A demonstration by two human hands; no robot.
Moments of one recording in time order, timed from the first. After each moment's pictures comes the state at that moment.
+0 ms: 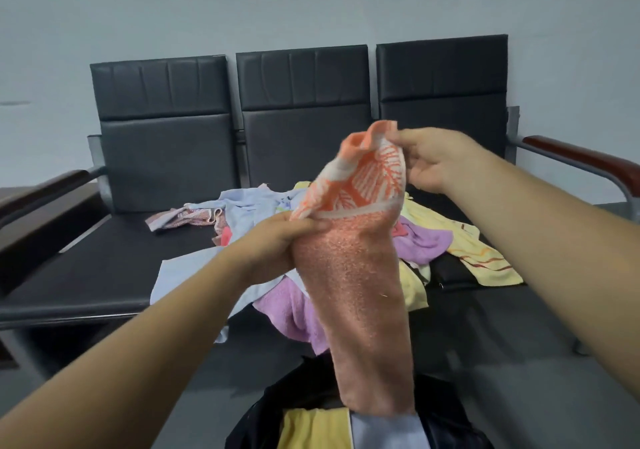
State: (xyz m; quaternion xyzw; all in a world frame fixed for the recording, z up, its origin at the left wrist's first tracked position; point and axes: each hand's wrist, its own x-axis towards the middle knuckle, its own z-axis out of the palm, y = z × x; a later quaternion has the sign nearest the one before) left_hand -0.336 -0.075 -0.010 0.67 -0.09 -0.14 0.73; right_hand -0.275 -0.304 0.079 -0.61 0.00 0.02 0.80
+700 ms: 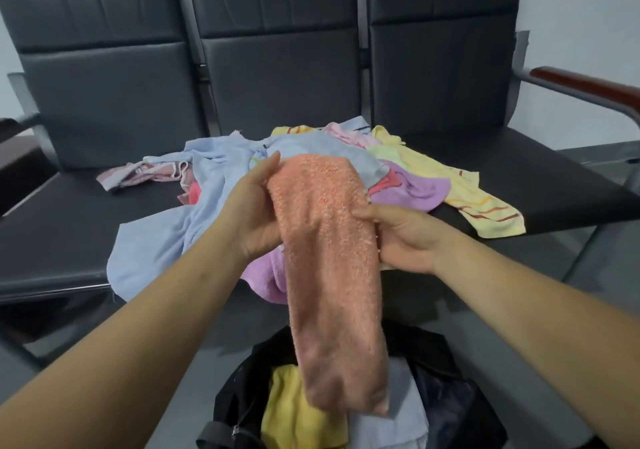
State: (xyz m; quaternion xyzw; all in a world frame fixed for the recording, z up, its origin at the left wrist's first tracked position) left_hand -0.287 -0.087 -0.059 0.46 0.02 -0.15 0.88; right_hand -0.281 -0.304 -0.093 -0.56 -0.03 0.33 0.76
